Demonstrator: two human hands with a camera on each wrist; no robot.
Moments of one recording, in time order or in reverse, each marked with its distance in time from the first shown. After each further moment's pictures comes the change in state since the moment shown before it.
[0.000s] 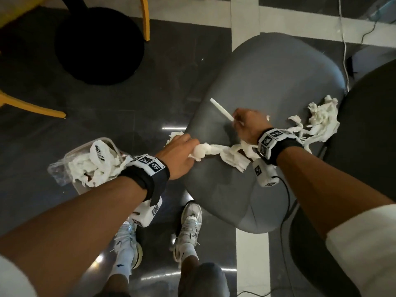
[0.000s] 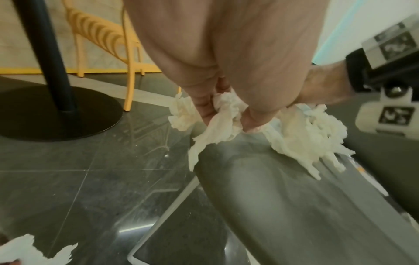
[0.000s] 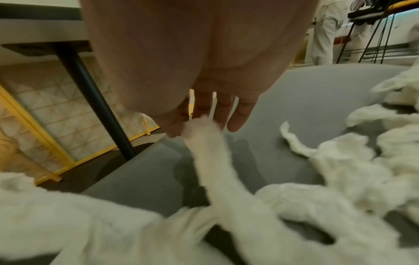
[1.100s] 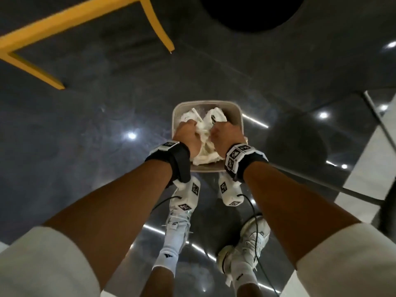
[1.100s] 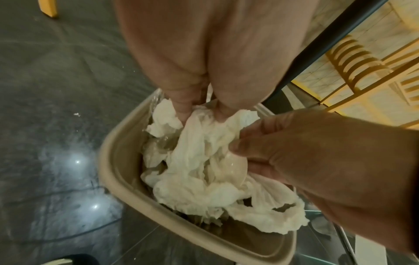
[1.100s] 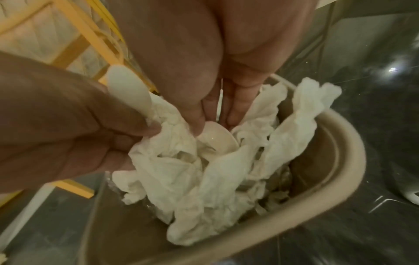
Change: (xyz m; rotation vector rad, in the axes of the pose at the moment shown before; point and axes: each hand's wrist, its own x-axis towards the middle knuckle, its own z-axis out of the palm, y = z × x) left_hand -0.112 -0.387 0.057 -0.504 0.355 -0.859; right_hand 0.109 -0.379 0.358 0.060 -0.332 -0.180
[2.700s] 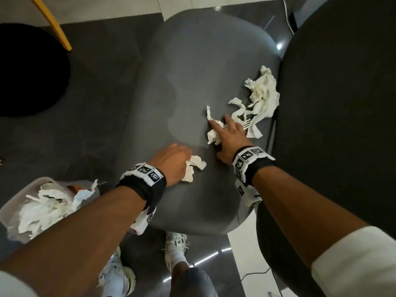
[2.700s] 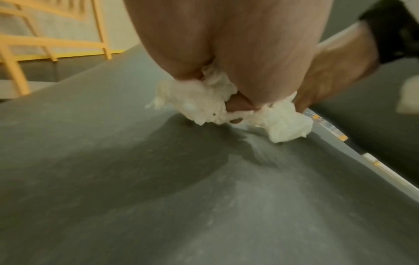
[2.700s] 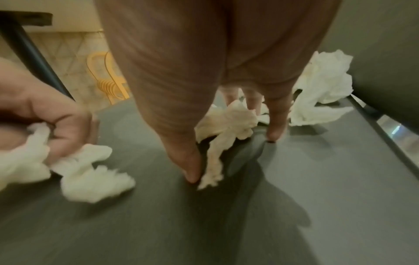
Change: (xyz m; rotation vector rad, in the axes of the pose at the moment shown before) left_hand -0.253 0.399 0.252 0.946 -0.479 1.020; right_hand -0.351 0.436 -0.263 0.019 0.236 0.452
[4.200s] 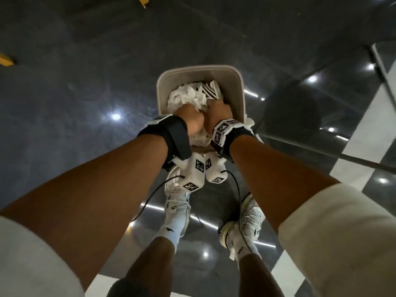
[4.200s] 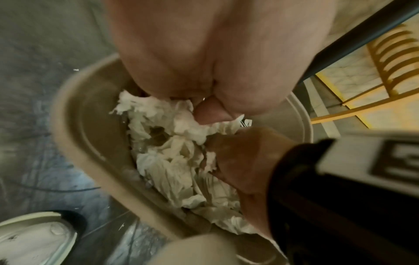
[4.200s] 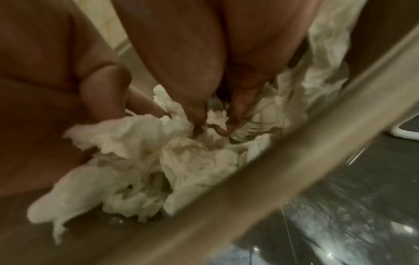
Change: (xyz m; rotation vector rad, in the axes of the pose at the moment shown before) left_hand -0.228 -0.428 0.241 -1.104 0.172 -0.979; right_hand 0.082 -0.533 0.375 -0.046 -0.260 -0.303
